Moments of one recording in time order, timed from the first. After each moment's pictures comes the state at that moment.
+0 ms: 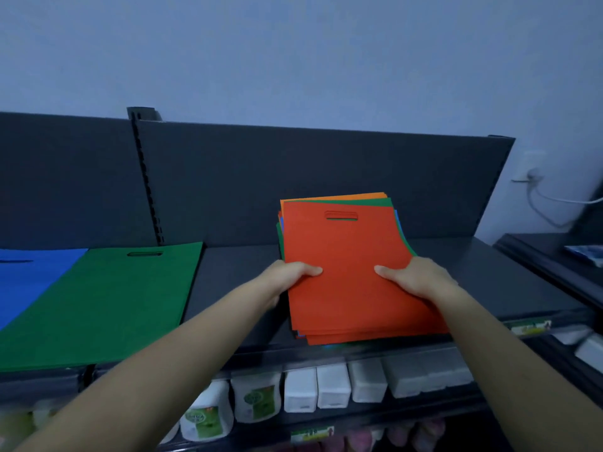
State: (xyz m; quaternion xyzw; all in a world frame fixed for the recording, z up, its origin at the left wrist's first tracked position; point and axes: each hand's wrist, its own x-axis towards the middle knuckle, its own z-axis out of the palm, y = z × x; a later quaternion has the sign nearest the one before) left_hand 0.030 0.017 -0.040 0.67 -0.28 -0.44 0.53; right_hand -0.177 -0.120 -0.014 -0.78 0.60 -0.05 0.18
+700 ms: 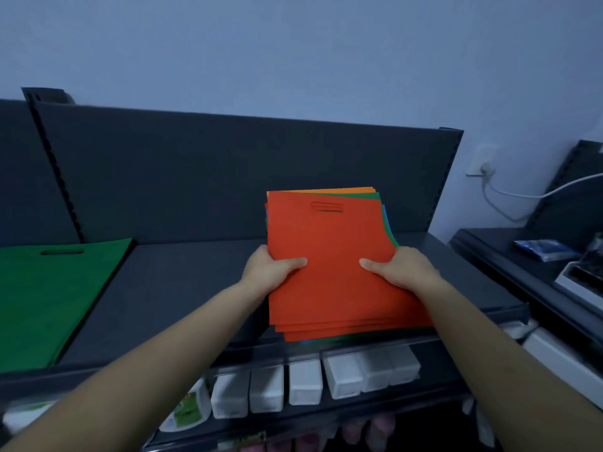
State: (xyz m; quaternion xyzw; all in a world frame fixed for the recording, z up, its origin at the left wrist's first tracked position) left_hand -0.052 -0.064 -0.045 0.70 -0.31 -0.31 0.56; right_hand -0.253 -0.195 -0.009 -0.77 0.59 -0.09 0.20
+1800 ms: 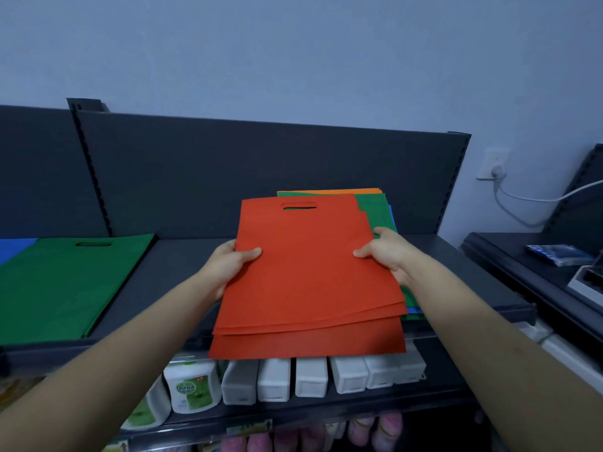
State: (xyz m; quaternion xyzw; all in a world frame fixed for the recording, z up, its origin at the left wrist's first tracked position) left_hand -0.008 -0.006 -0.045 0.62 -0.25 -0.37 0.64; right_hand -0.236 -0.145 0.026 -0.64 0.44 -0.23 0.59
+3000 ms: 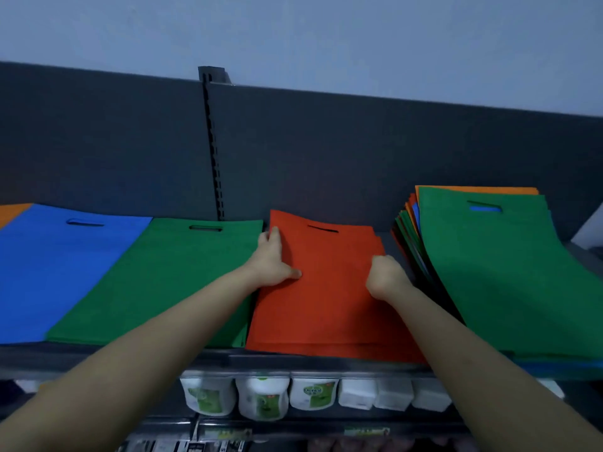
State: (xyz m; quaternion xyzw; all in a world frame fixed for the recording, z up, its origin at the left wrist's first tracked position) left_hand 0.166 0.072 -0.071 0.84 -0.38 -0.22 0.31; right_hand 0.000 -0.063 -0.064 -0.86 0.50 0.00 0.13
